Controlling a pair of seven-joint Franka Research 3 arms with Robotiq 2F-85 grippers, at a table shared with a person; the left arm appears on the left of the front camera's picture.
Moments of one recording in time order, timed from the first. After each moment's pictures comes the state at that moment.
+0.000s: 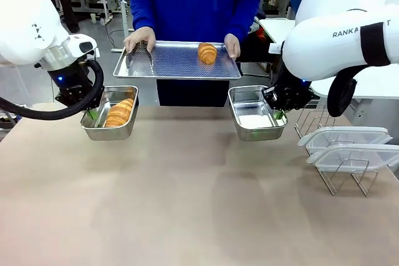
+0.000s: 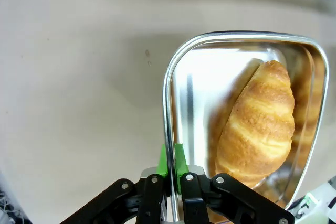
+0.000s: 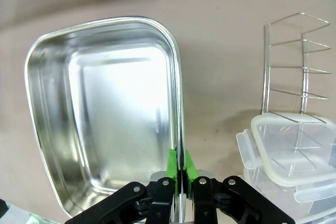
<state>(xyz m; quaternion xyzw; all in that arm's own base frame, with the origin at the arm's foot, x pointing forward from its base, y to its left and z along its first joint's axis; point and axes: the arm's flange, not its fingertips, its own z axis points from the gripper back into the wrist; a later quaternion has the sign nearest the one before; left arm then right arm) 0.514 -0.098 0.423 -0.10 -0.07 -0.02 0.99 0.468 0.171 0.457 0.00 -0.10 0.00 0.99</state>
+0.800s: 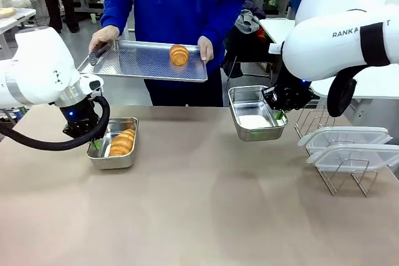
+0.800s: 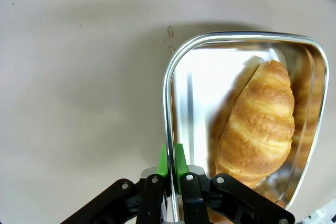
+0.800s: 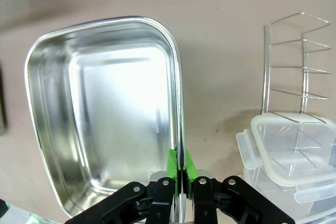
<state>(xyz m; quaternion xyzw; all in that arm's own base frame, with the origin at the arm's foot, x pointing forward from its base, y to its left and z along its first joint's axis) 0.516 -0.097 0.325 -0.09 -0.02 0.01 1.00 0.468 0.171 0.457 0.00 -0.10 0.00 0.99</state>
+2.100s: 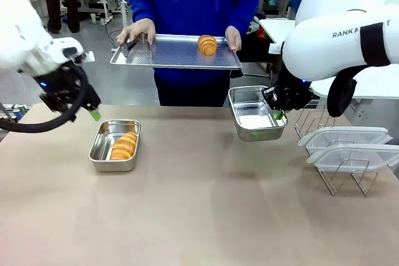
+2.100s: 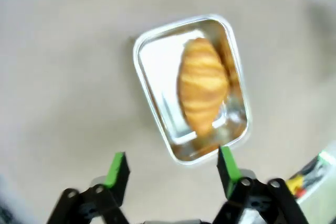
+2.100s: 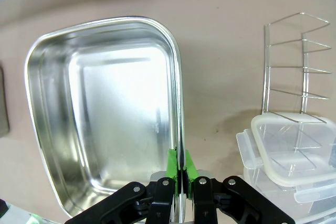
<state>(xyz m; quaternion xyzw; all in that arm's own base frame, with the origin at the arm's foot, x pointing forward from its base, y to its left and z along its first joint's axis) 0.483 -0.064 0.444 -0.14 -0.08 -0.15 0.97 0.468 0.171 0.456 0.00 -0.10 0.00 0.99</state>
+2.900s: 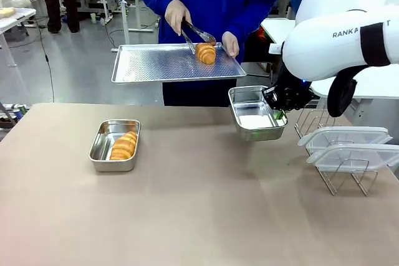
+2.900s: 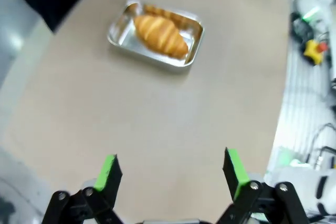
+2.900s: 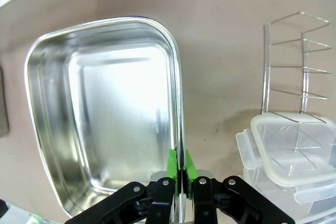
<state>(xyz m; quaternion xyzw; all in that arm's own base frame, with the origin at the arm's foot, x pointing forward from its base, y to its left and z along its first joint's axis) 0.384 0.139 0.480 -0.21 -0.26 -0.52 0.79 0.468 0.171 0.456 0.00 -0.10 0.00 0.99</state>
